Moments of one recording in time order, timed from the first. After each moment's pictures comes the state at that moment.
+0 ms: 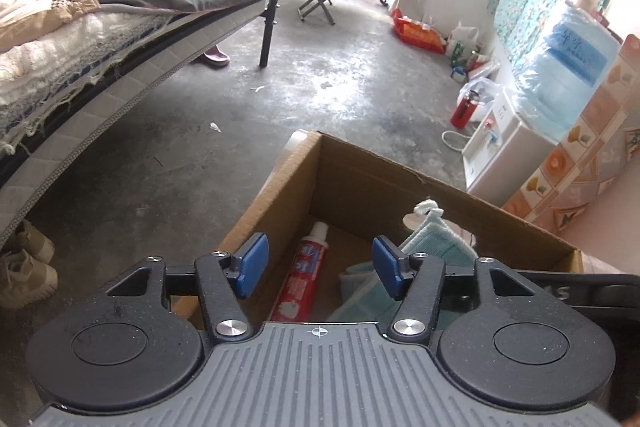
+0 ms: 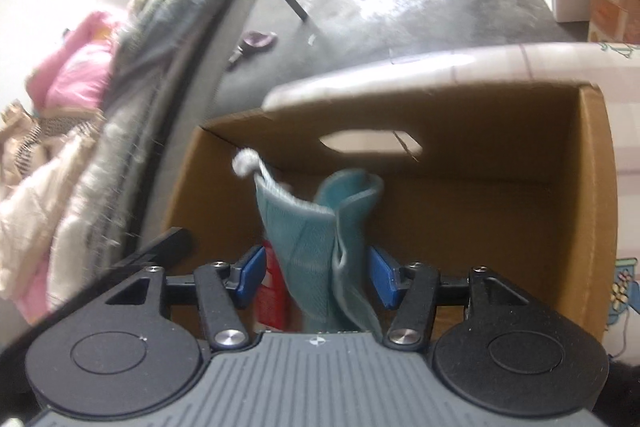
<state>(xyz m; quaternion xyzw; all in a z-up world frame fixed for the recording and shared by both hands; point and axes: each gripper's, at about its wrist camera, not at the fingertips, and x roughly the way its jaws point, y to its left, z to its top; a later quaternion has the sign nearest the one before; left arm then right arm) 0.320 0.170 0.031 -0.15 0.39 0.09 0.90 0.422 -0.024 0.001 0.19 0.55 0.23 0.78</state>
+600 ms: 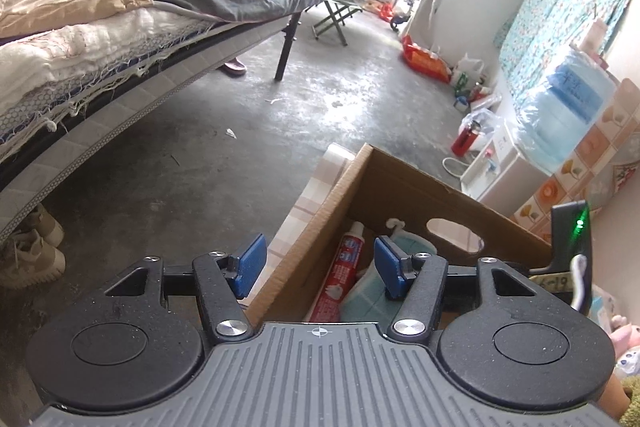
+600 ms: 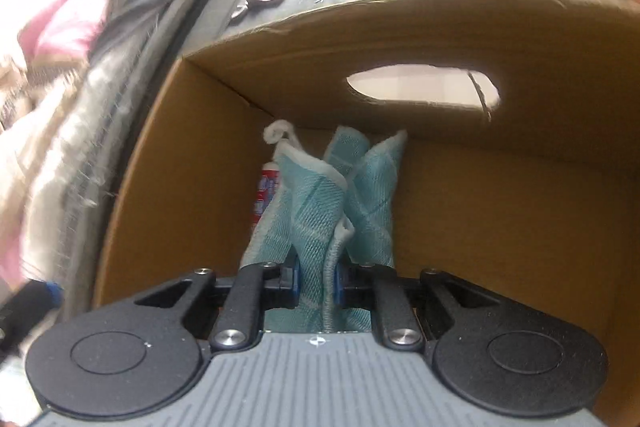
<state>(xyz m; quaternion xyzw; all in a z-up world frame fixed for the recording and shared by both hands) 0.266 0.214 0.045 -0.19 0.36 0.10 0.91 0.435 0.027 -0.048 0.13 0.58 0.26 0.77</state>
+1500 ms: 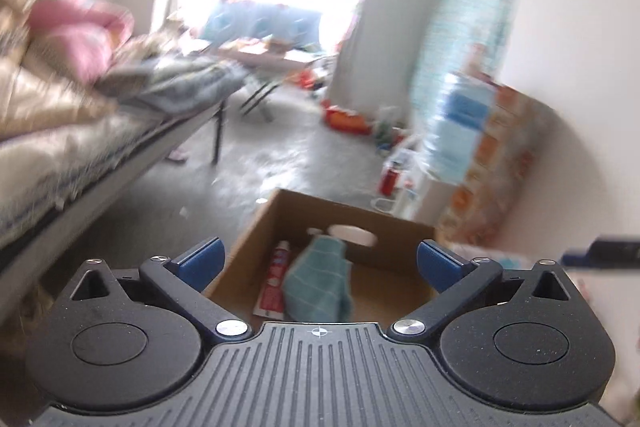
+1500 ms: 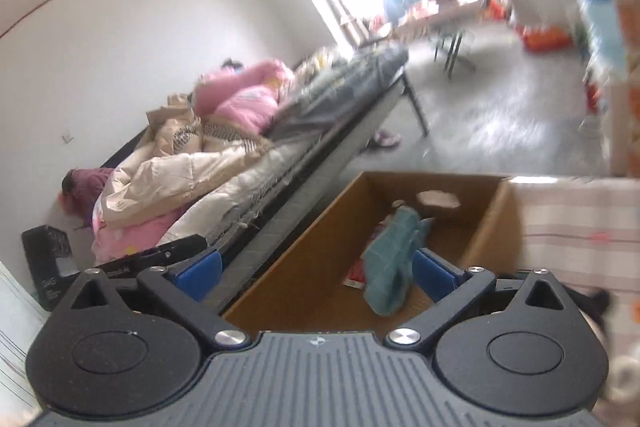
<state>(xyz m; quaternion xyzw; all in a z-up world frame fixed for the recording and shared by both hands) 0.111 0.149 0.123 -0.11 0.24 0.01 0.97 0.195 -0.189 0.152 0.15 0.31 0.40 0.85</state>
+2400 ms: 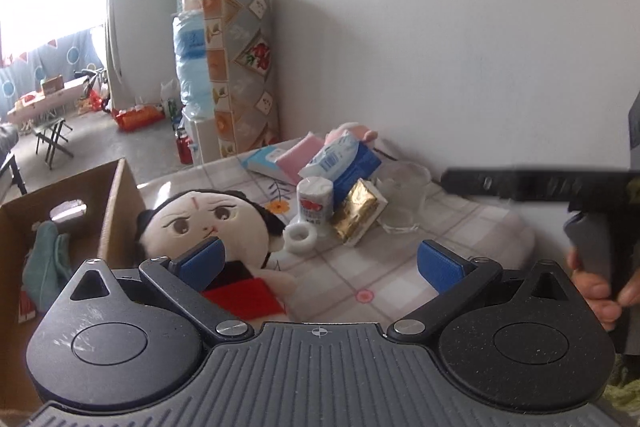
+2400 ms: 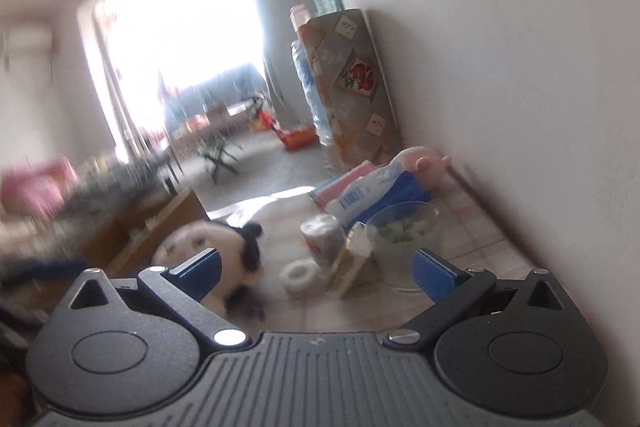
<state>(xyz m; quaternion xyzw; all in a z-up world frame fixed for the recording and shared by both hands) 0.051 -0.122 0.034 0.09 0.25 -0.28 0.92 0.024 -0.377 0.026 0.20 0.20 0.05 0.96</state>
